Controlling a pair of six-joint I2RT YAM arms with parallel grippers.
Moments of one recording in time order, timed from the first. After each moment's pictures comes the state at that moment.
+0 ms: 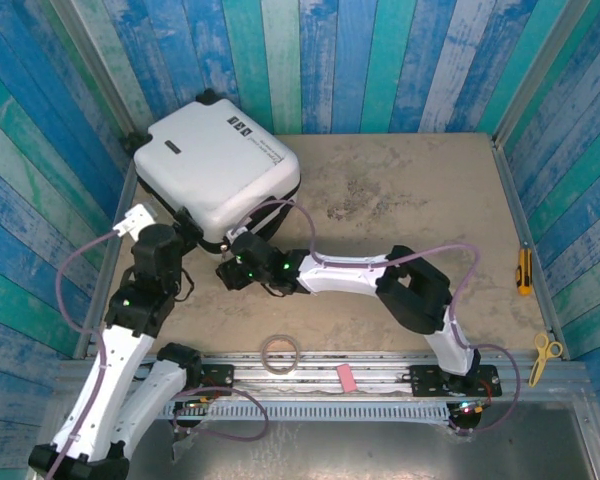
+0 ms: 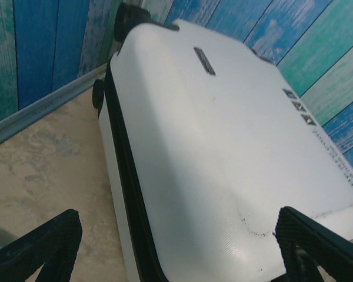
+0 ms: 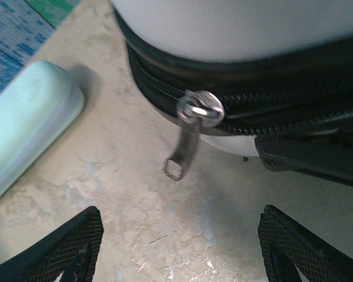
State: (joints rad) left arm -0.28 0.63 0.75 -0.48 -0.50 -0.66; right arm 1.14 2.13 1.51 -0.07 0.07 0.53
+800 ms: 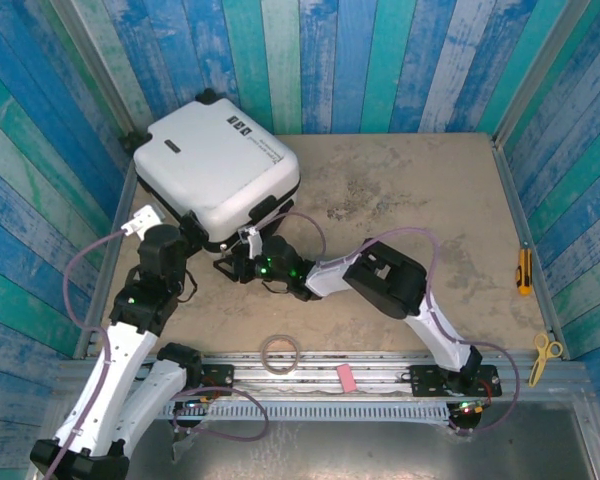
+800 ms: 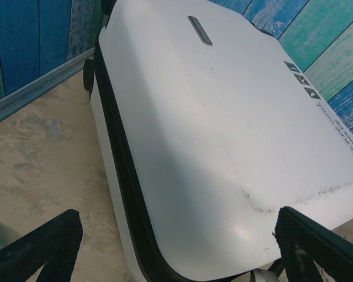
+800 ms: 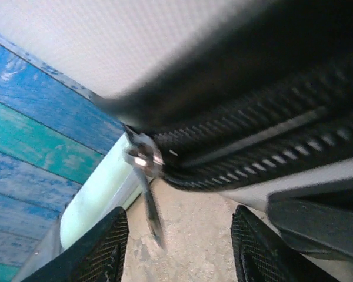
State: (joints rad) left arm -0.28 0.65 0.71 -0.46 -0.45 -0.64; right arm 1.02 2.33 1.29 0.86 -0.30 0.79
